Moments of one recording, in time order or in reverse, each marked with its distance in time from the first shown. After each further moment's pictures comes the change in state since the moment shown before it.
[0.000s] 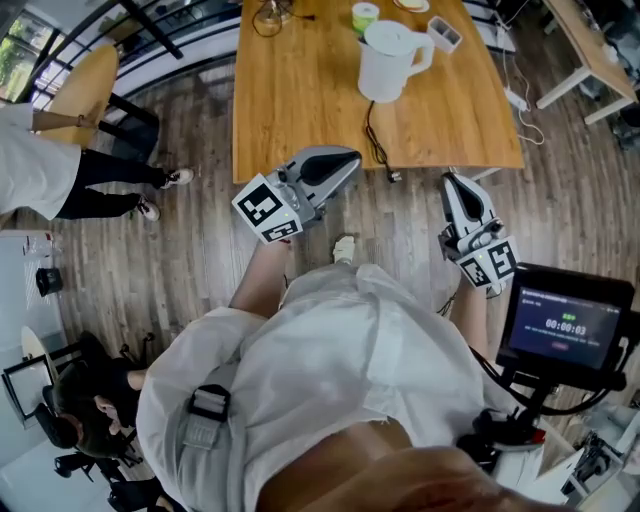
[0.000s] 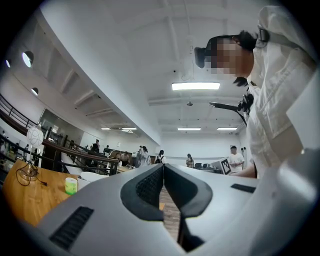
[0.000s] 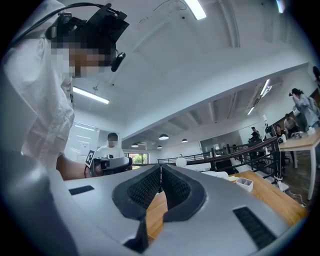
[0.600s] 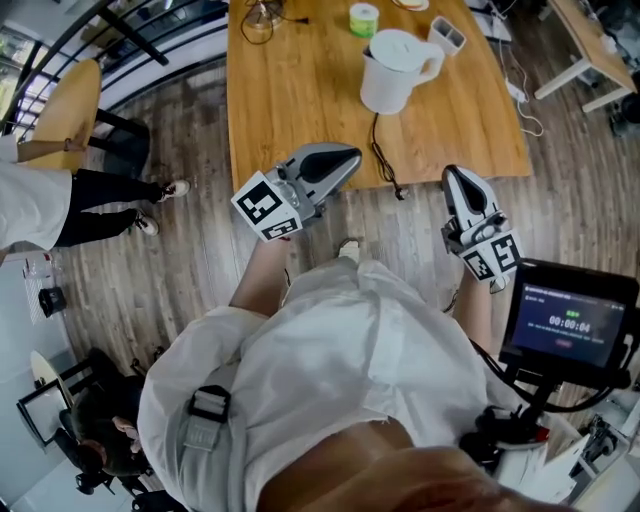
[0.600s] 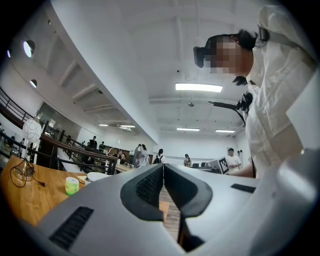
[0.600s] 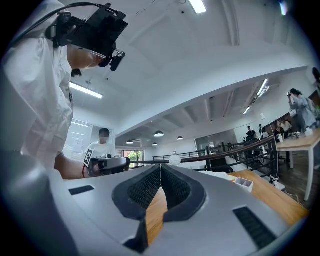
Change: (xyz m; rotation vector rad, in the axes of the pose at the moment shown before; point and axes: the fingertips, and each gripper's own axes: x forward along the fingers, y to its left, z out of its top) left arm 0.007 0.090 -0.005 -0.033 0.014 -0.047; right arm 0.075 -0.044 -0.016 -0.001 0.032 -0.053
